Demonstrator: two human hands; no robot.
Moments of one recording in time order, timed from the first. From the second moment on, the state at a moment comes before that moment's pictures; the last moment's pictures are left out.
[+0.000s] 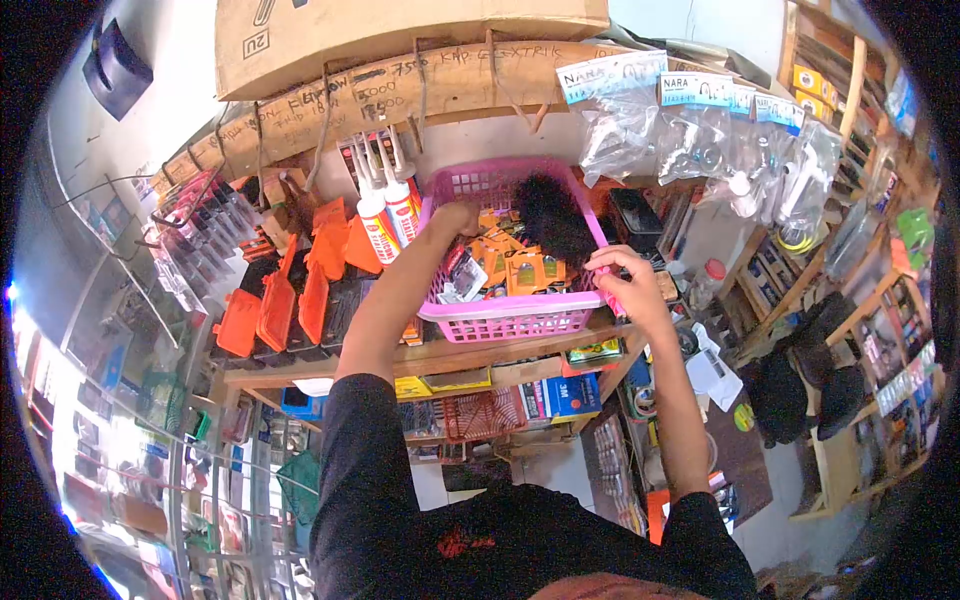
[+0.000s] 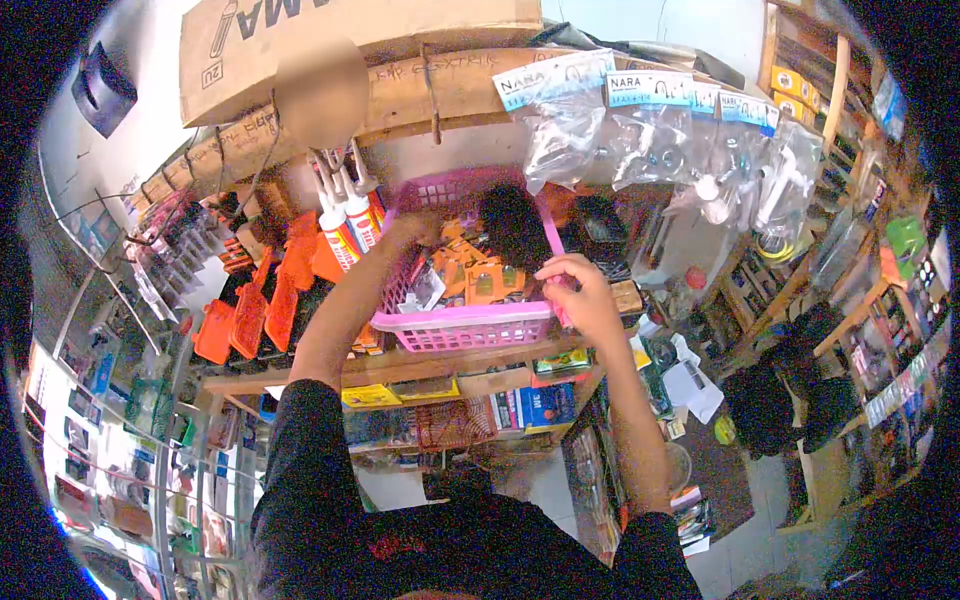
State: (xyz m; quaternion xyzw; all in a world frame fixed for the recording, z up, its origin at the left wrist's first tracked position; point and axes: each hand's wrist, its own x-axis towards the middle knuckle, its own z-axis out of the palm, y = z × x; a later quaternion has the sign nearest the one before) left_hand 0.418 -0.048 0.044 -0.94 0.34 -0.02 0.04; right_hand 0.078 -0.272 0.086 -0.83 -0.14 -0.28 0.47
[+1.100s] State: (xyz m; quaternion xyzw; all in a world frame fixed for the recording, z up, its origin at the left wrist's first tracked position) left_hand 0.158 0.018 0.115 -0.11 0.23 0.46 -0.85; right_hand 0.069 -0.256 0.094 -0.84 -0.10 -0.26 0.46
